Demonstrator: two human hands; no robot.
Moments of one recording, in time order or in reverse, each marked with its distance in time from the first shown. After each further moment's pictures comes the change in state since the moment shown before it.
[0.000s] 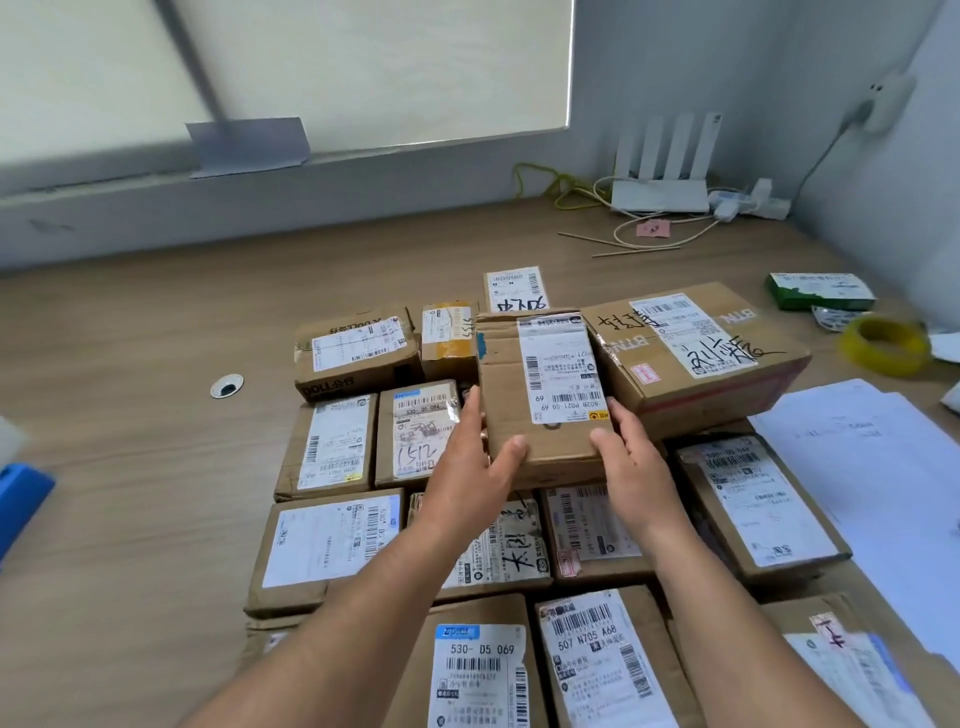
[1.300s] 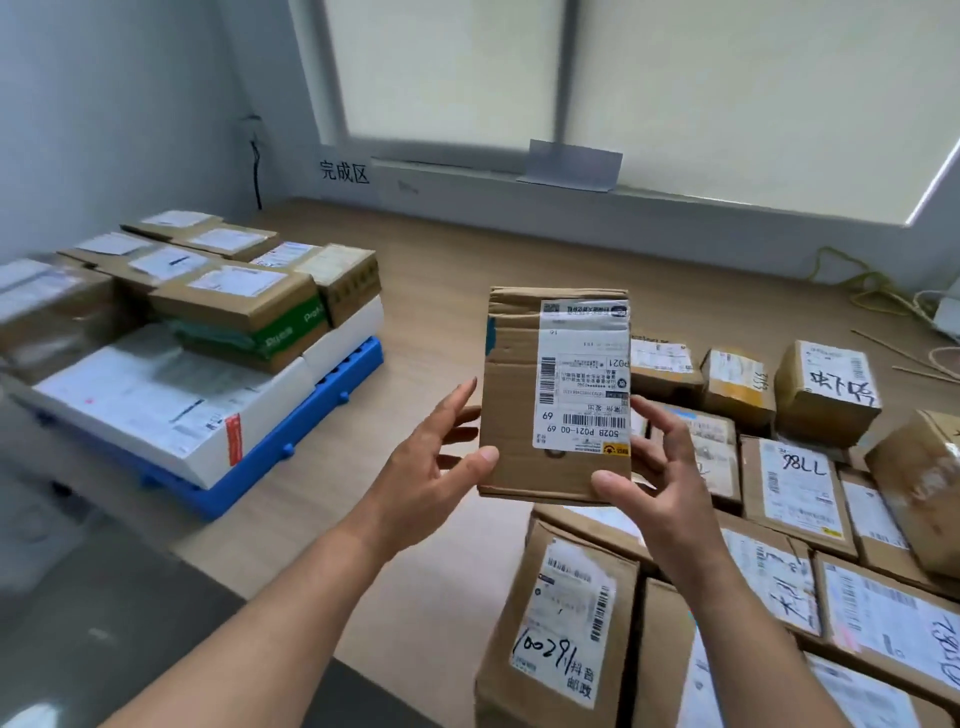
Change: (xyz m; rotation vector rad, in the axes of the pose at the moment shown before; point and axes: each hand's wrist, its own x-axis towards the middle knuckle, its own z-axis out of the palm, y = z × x) left_hand -0.205 -0.069 -0.236 0.027 0.424 0.072; right_hand -0.134 -0.099 0.166 0.269 -0.618 -0.456
